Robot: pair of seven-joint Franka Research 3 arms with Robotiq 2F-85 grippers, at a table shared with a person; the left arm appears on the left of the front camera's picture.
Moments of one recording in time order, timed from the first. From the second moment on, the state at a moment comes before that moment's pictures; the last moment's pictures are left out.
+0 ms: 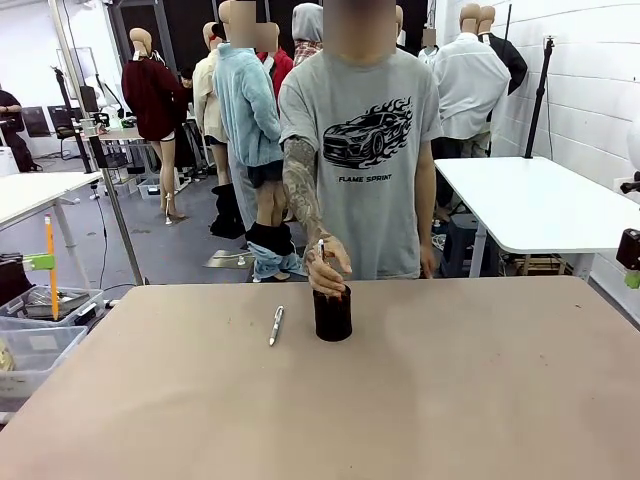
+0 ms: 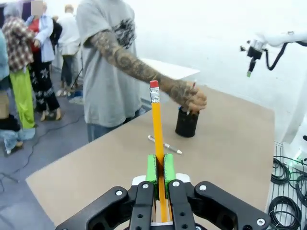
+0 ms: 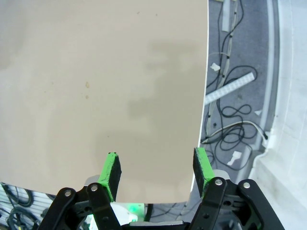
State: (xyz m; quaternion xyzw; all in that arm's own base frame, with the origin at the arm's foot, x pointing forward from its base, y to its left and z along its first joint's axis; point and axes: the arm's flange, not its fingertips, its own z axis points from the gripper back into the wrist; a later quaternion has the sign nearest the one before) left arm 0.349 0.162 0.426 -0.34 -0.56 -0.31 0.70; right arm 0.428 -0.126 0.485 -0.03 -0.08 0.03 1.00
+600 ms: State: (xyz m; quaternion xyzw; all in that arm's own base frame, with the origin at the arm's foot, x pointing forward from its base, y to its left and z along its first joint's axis) left arm 0.381 0.104 0.430 -0.37 -0.54 -0.36 0.67; right arm 0.428 -0.125 0.485 -0.03 -0.08 0.03 1.00
